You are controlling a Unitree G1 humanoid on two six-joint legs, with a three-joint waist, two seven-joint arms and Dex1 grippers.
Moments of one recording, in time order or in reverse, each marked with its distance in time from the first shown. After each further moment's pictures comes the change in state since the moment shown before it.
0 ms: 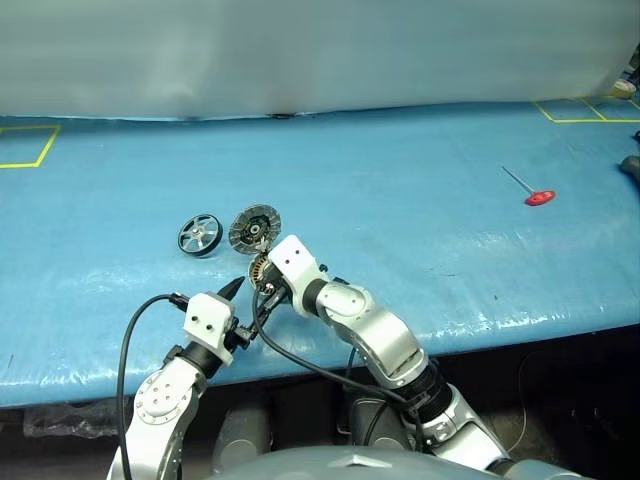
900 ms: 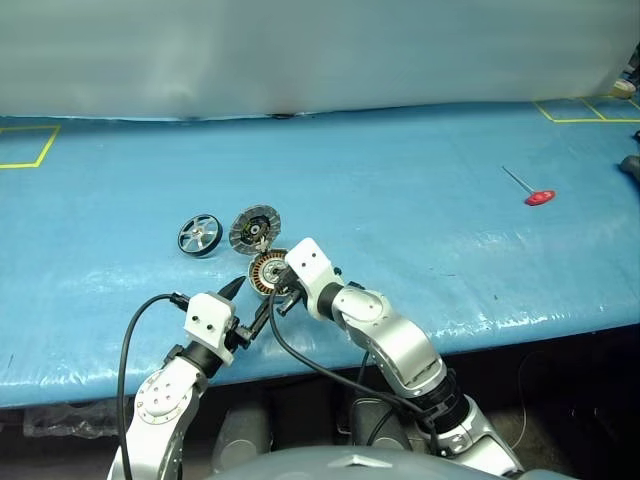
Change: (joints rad) left arm -0.004 -0.001 -0.002 0.000 0.000 -0.004 -0.006; right arm 0.063 -0.057 -0.030 -0.101 0.008 0.029 0.031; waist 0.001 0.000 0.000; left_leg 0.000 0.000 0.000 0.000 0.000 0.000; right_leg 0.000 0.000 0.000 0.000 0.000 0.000
